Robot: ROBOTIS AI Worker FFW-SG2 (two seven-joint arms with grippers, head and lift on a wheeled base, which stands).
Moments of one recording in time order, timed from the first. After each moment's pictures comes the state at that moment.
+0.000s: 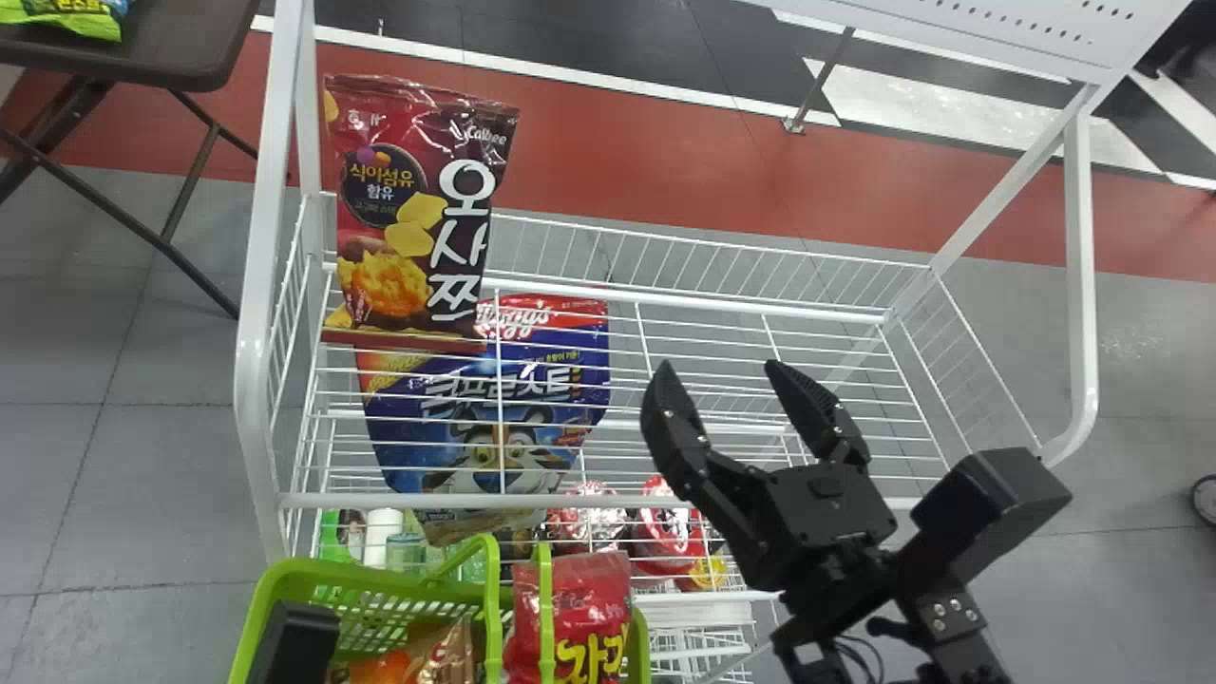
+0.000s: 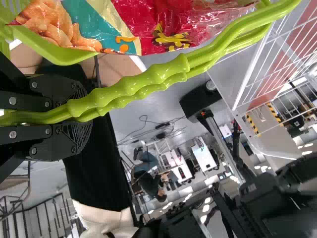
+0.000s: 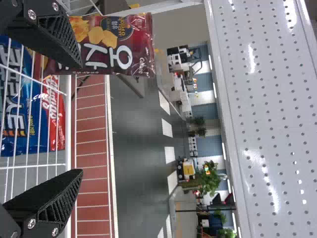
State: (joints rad) left arm 0.50 0.14 -0.32 -2.23 0.31 1.25 -0.86; right arm 0.82 0.00 -0.07 -2.46 -0.18 0.17 0.16
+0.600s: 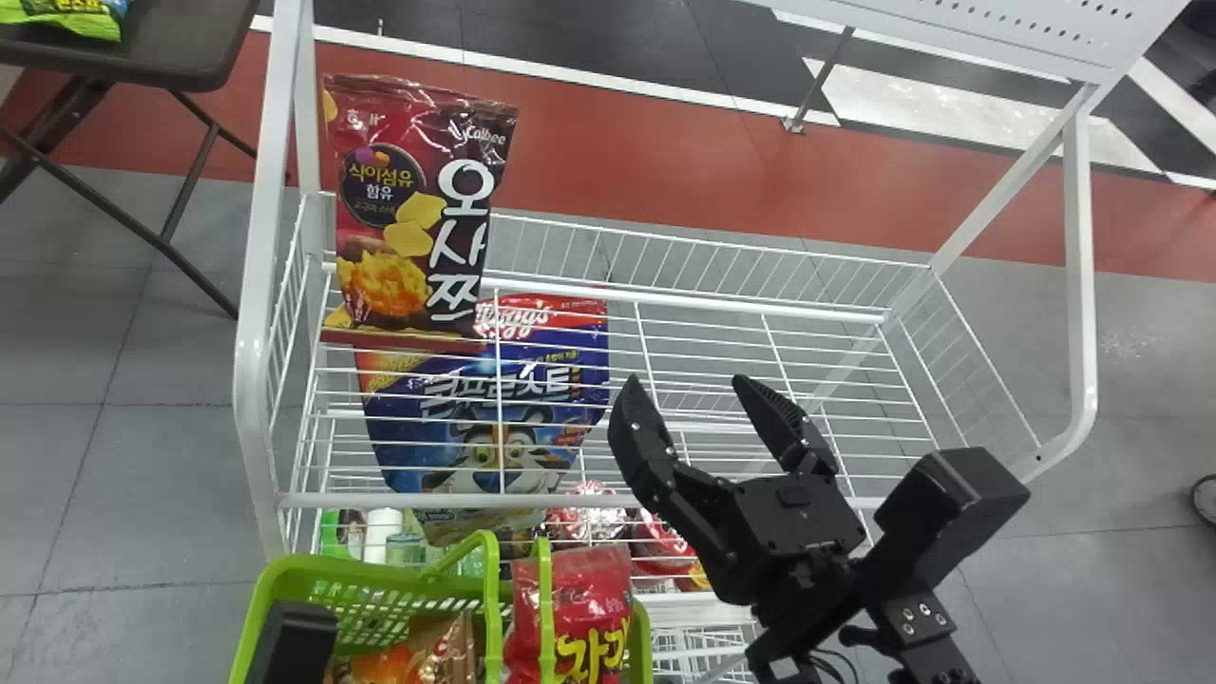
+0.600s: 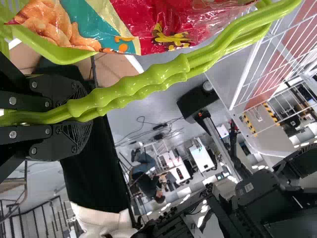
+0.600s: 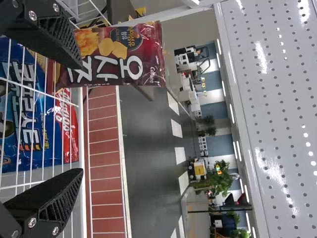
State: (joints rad) left arm 0.50 0.14 -0.32 -2.23 0.31 1.23 -0.86; right arm 0.82 0.00 -0.04 -2.47 -0.17 0.23 0.14
